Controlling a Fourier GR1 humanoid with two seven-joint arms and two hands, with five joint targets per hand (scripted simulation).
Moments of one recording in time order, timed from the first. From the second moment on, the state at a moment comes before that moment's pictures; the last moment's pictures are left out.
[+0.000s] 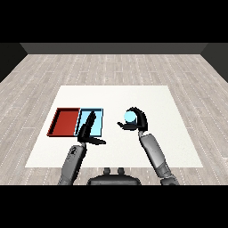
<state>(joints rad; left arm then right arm) -0.13 0.00 -0.16 -1.50 0.05 -0.04 -0.24 -0.37 -0.07 0.23 -1.45 0.05 -0.35 -0.05</state>
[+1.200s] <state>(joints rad) -0.29 0.00 -0.37 -1.25 0.23 0.15 -0.26 -0.40 0.00 0.28 -1.47 0.13 -0.32 -0.02</state>
